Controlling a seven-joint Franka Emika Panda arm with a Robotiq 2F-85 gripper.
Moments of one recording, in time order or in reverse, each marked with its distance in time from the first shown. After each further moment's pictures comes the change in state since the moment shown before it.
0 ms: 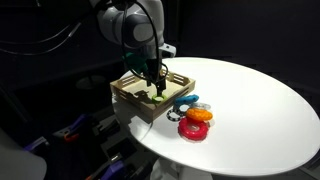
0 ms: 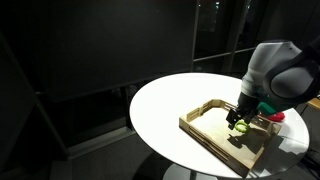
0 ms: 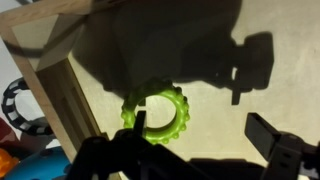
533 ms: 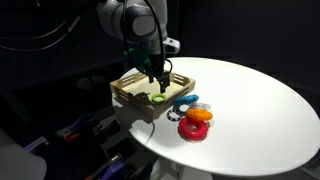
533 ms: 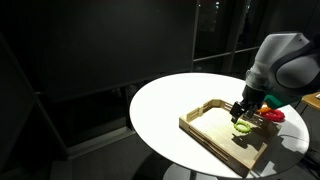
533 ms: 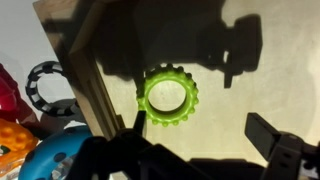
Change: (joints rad) arm -0.045 -0.065 0.011 -0.029 0.024 -0.001 -0.075
